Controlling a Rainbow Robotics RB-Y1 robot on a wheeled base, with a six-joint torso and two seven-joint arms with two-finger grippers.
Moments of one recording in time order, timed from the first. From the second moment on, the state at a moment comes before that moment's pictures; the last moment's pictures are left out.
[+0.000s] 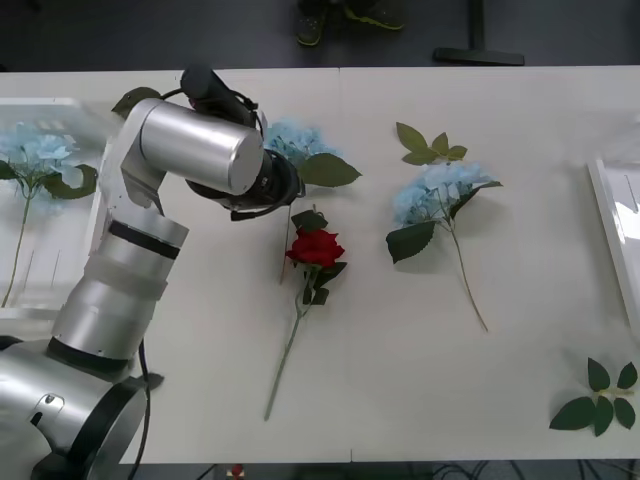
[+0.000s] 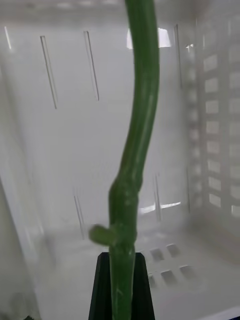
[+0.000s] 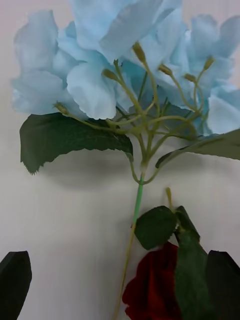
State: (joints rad) right arm -0.32 -0.99 -0.29 -1.32 -0.73 1.42 1.72; left arm -0.68 0.14 -0.19 -1.44 0.25 1.39 -1.14
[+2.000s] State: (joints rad) right arm -0.33 -0.95 -0.28 -1.65 -1.11 1.65 1.51; left arm -0.74 0.09 -0.37 -1.17 0.01 1.25 -1.08
